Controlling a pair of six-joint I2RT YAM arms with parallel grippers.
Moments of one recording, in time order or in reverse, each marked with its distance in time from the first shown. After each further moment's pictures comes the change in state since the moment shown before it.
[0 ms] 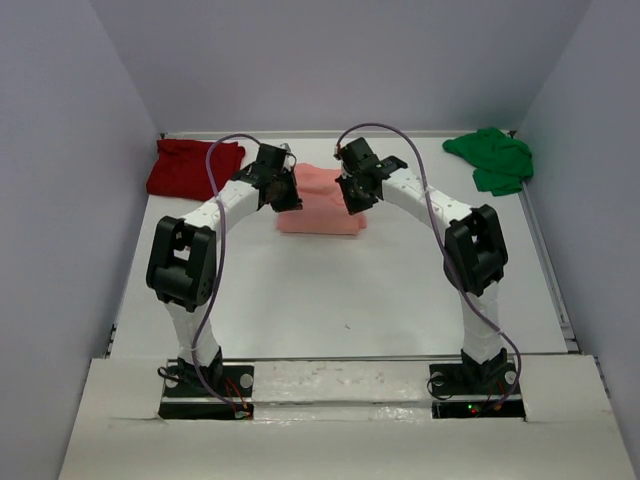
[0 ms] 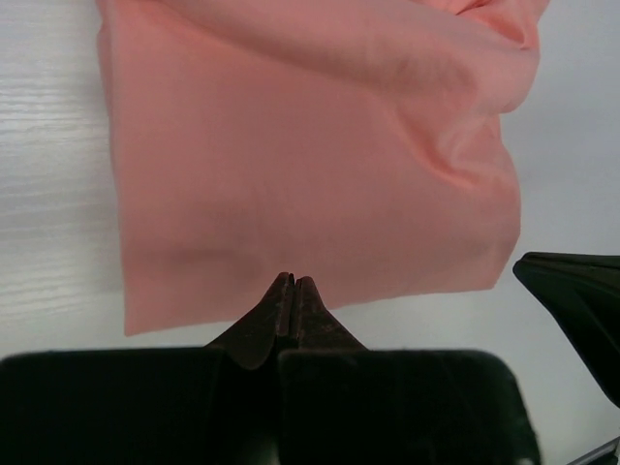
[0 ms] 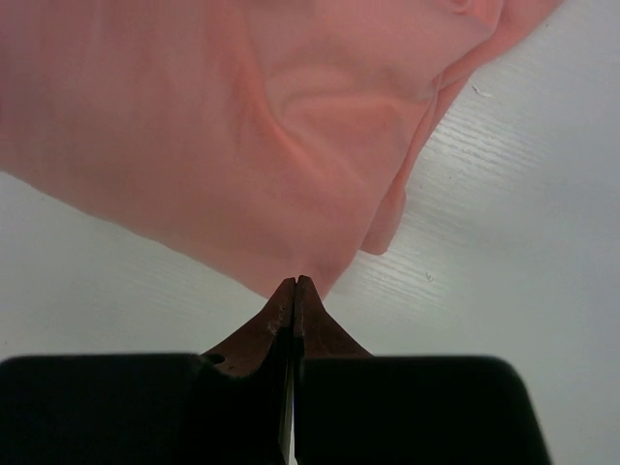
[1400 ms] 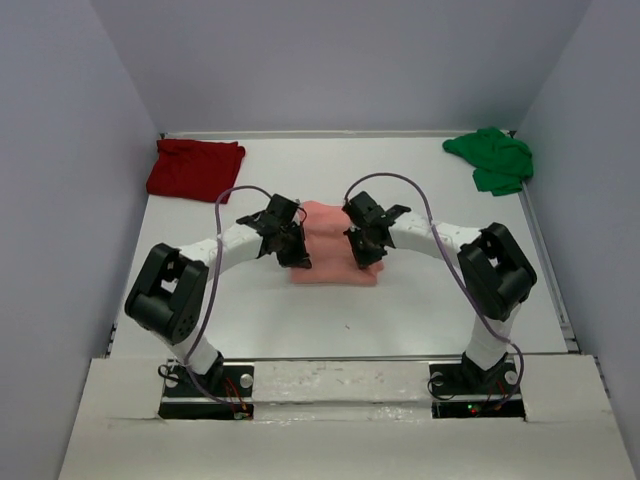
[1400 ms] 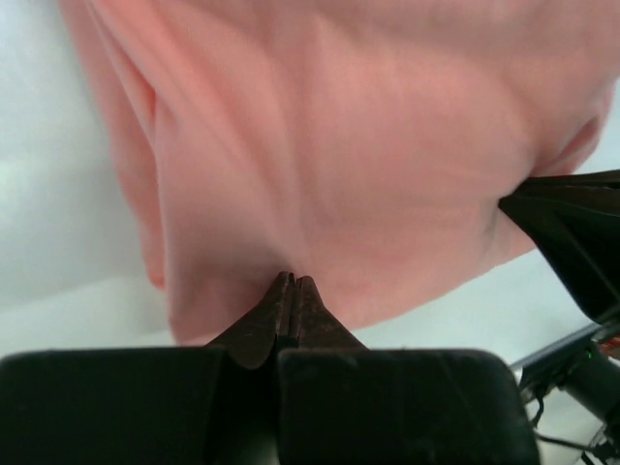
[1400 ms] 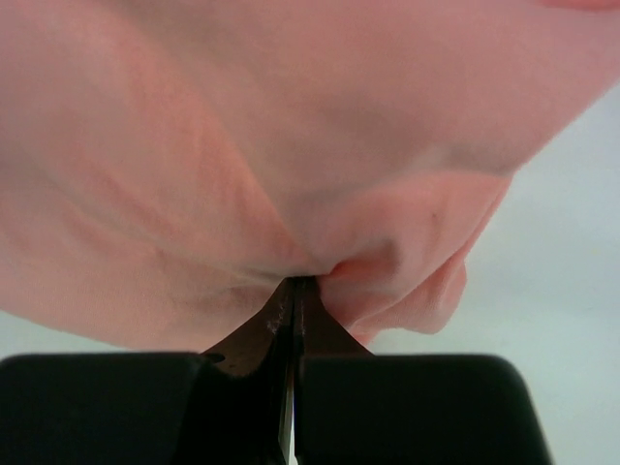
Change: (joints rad) left arm -0.143 -0.148 -0.387 0.036 0.094 -0.121; right arm 0.080 -0.200 -0.515 0.156 -0.076 0.122
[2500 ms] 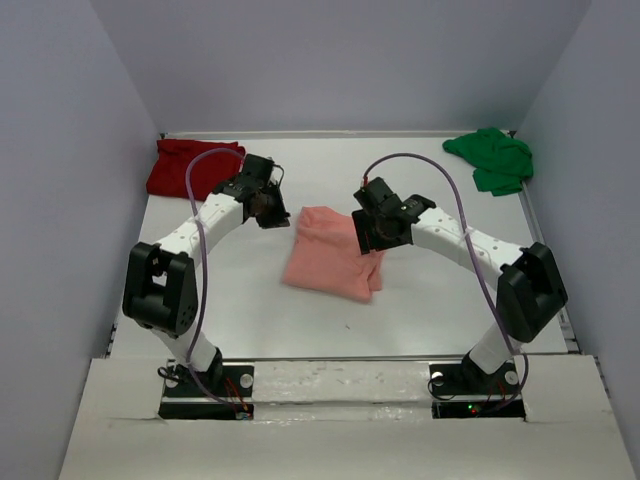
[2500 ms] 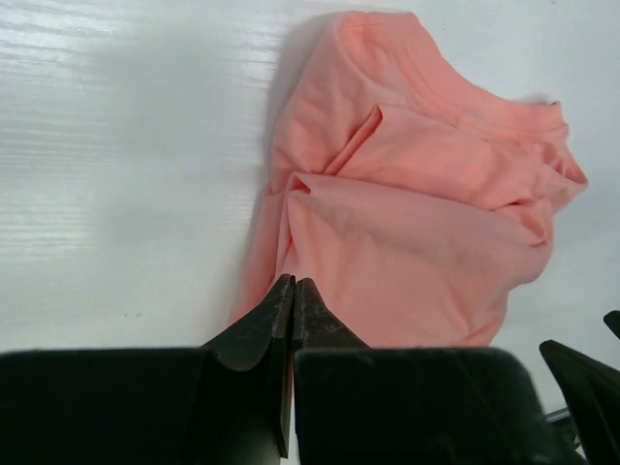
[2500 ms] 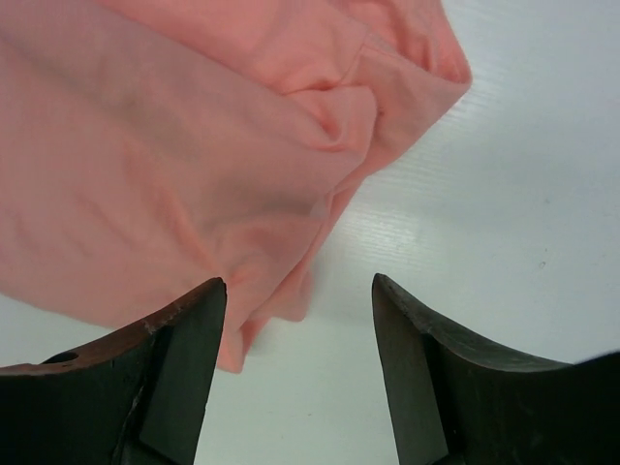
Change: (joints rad) left arm 0.131 -0.064 0.243 -0.197 -0.119 0.050; right arm 0.054 -0.232 0.033 -0.168 0.261 0.095
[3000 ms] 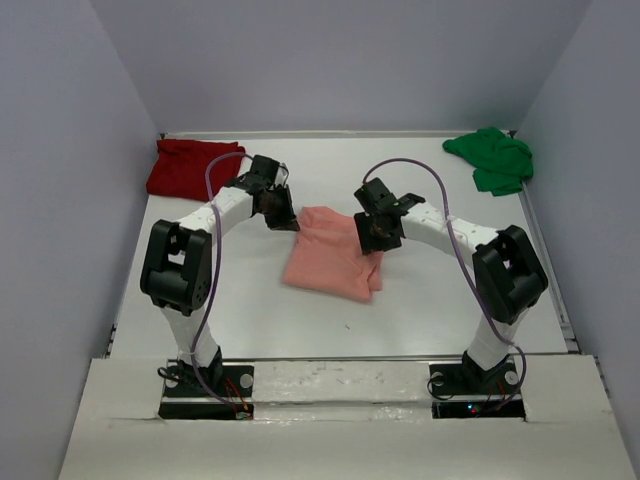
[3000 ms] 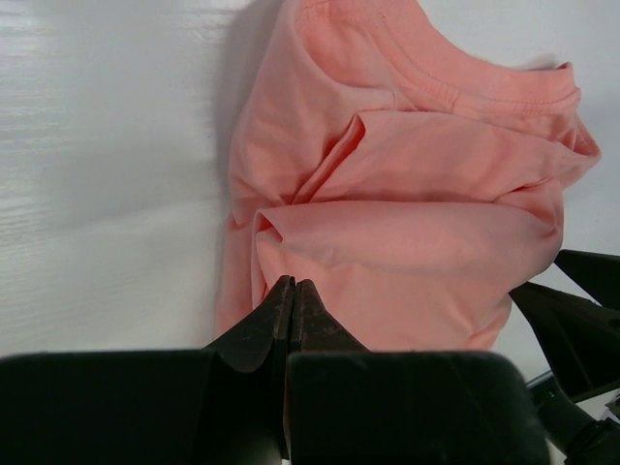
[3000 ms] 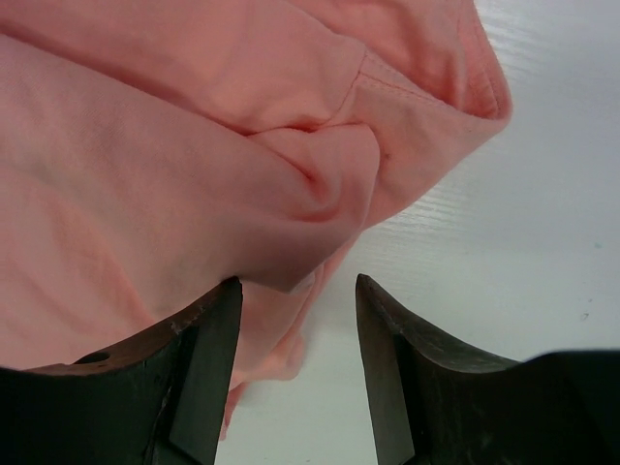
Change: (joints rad) left arm 0.039 0.201 0.062 0.048 0.185 0.070; right arm -0.095 0.153 -0.013 0.090 -0.089 -0.022
